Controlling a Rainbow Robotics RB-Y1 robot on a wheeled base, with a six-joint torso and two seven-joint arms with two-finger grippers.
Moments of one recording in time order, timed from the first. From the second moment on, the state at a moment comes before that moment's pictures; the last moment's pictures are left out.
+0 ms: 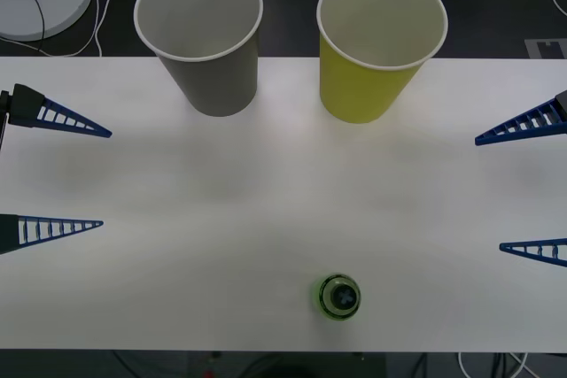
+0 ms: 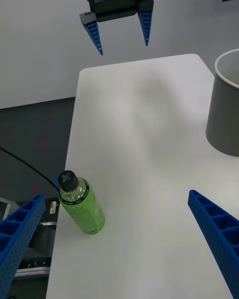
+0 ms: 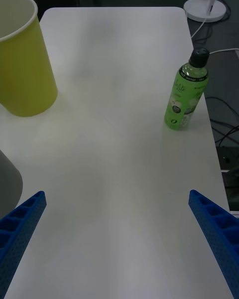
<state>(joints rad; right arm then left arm) 0.17 -1.20 -0.39 -2.06 0.85 -1.33 -0.23 0.03 1.13 0.30 -1.98 -1.13 -1.35 0.18</state>
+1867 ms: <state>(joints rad) 0.47 -1.18 -0.36 -2.04 0.90 -1.27 0.18 0.03 1.13 0.30 -1.98 -1.13 -1.35 0.18</state>
